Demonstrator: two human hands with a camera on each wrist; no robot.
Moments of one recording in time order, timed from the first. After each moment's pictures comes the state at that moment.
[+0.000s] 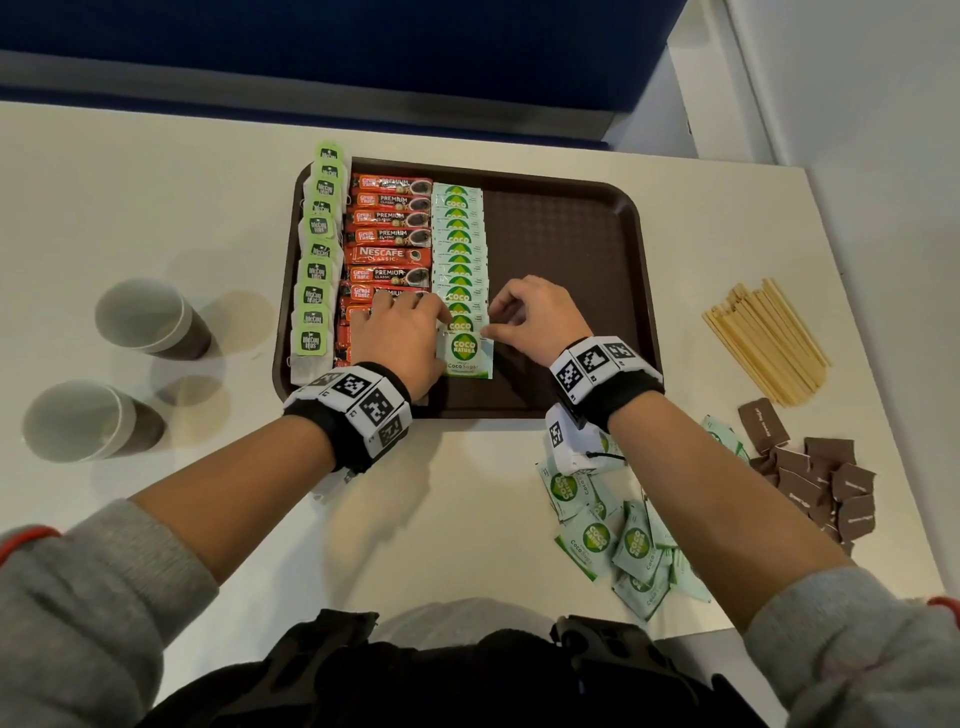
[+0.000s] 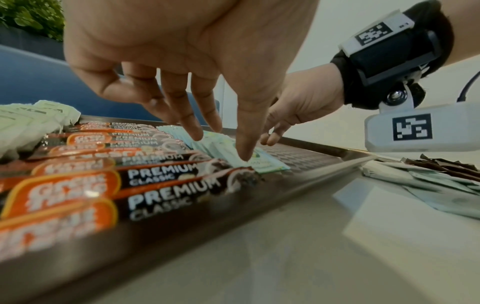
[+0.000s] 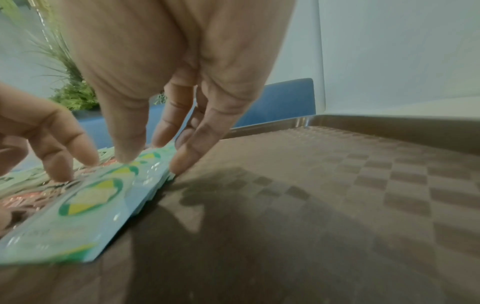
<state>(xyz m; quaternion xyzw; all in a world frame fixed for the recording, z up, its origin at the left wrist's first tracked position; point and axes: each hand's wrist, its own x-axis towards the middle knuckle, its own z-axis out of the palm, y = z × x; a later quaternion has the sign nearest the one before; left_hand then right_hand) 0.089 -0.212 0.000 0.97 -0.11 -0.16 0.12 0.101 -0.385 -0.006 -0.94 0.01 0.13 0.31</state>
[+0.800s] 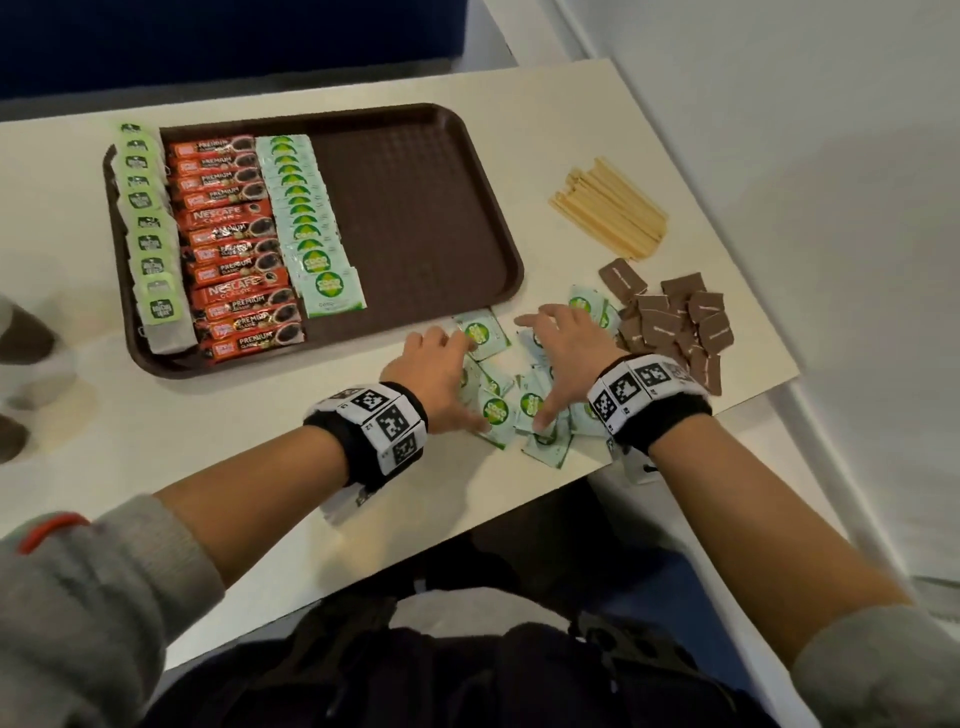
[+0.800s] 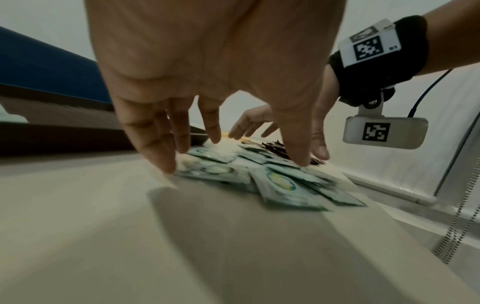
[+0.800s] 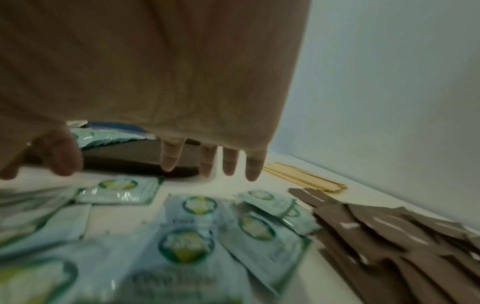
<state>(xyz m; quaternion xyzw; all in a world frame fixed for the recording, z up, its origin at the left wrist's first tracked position) -0.042 -0.307 -0.004 0.89 -0.30 -0.31 0.13 -0.094 -0.489 0.018 -0.95 0.10 0.31 0.03</state>
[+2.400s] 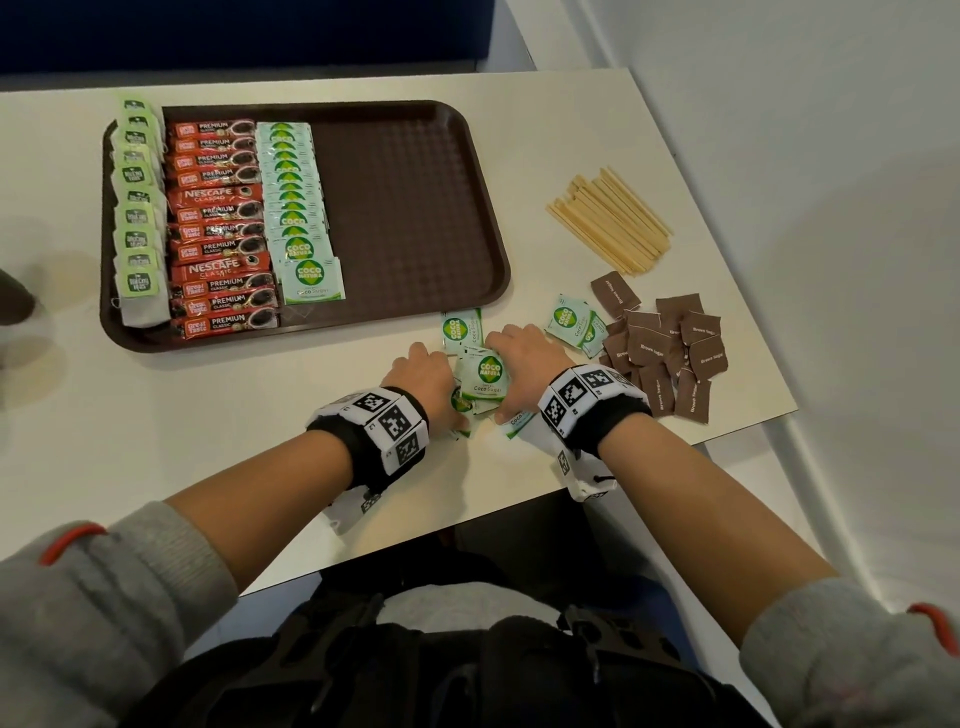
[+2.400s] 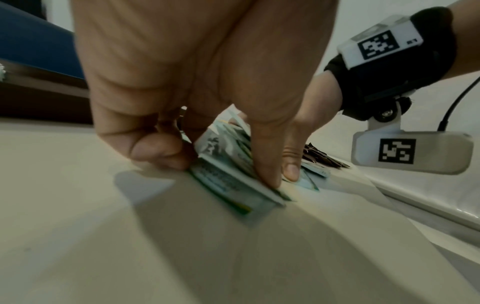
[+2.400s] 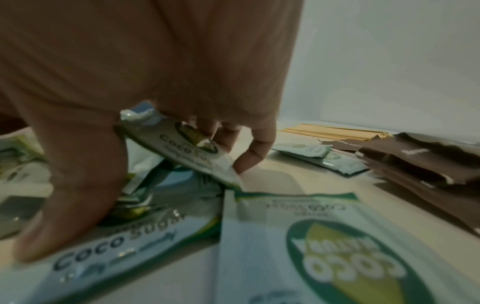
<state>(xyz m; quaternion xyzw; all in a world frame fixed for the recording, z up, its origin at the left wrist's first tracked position) -0.060 -0.345 -0.017 0.91 -0.19 -0.35 0.10 -0.087 -0.489 -0.007 -0.95 0.04 0.29 0.07</state>
